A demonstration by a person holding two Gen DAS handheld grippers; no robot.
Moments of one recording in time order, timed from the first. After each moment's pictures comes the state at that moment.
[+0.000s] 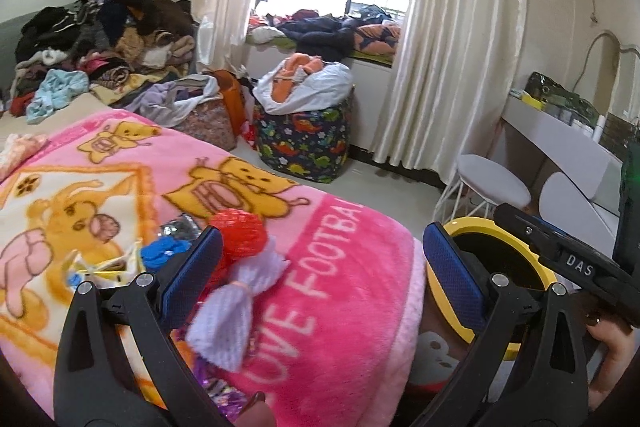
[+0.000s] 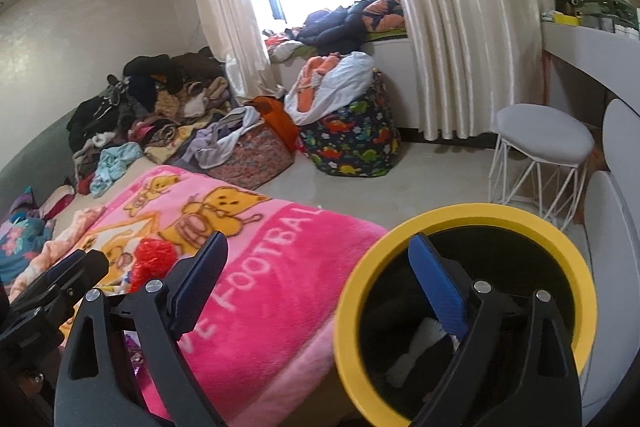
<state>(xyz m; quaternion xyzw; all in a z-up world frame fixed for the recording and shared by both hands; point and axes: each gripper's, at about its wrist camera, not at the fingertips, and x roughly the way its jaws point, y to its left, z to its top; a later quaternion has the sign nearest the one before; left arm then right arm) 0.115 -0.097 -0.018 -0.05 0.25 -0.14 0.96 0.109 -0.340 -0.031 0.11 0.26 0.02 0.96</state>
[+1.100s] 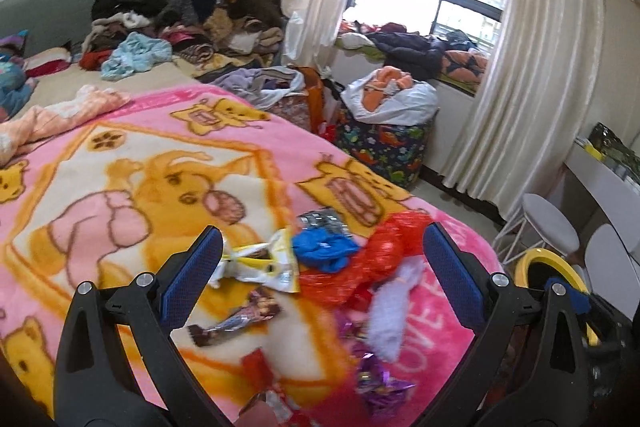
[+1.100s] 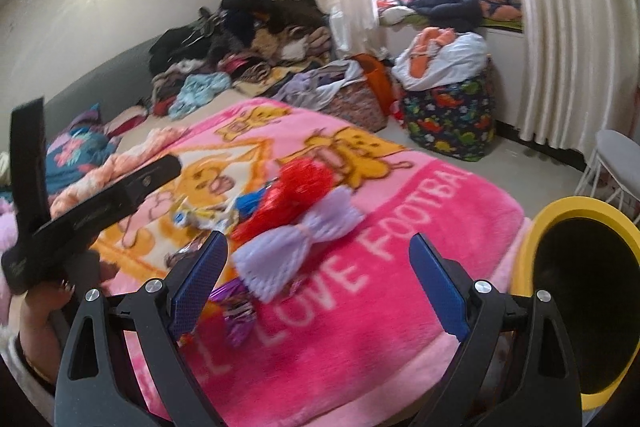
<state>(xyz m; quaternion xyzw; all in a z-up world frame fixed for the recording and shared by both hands) 0.112 0.035 -0.034 -0.11 0.25 -0.02 0.96 0.098 -0.189 -0.052 0.03 0.31 0.19 0.93</state>
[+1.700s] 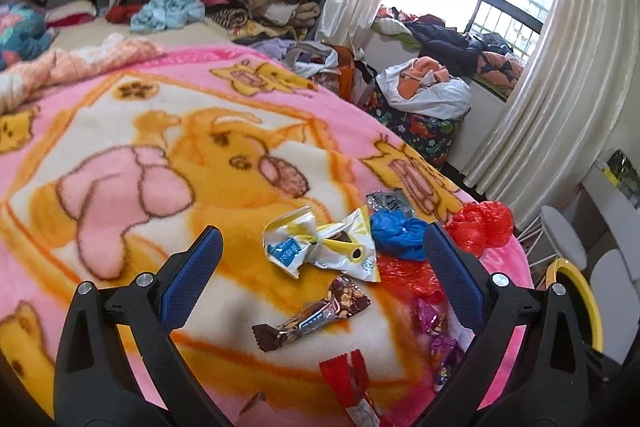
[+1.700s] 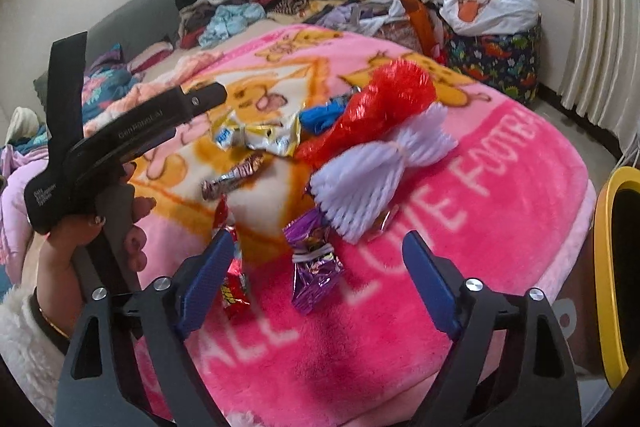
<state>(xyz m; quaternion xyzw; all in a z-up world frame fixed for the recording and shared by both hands) 0.128 0.101 -0.076 -0.17 0.29 0.01 0.94 0.098 -0.120 -0.093 -0.01 0.41 0.24 0.88</state>
